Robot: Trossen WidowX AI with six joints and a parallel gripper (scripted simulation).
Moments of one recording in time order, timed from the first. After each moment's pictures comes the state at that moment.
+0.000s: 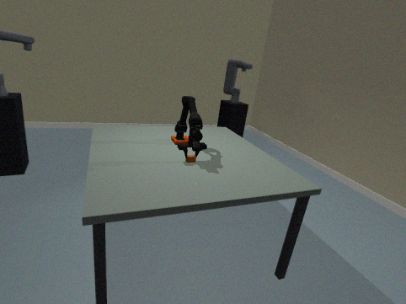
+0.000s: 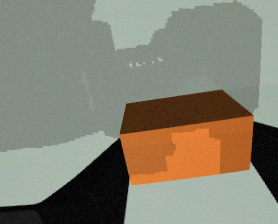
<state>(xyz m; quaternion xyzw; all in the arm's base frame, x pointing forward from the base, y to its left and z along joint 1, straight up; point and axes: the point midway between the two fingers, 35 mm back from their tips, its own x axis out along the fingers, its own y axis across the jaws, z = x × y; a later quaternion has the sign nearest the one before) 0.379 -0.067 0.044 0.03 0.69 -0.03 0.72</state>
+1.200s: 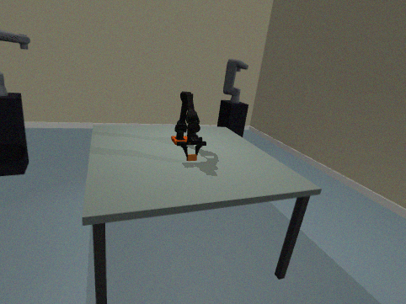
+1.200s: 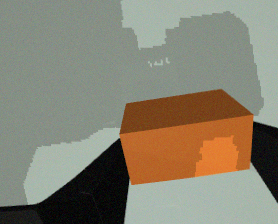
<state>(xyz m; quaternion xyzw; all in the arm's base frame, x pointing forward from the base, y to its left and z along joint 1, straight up) 0.382 -0.069 0.058 0.02 0.57 -0.04 0.82</state>
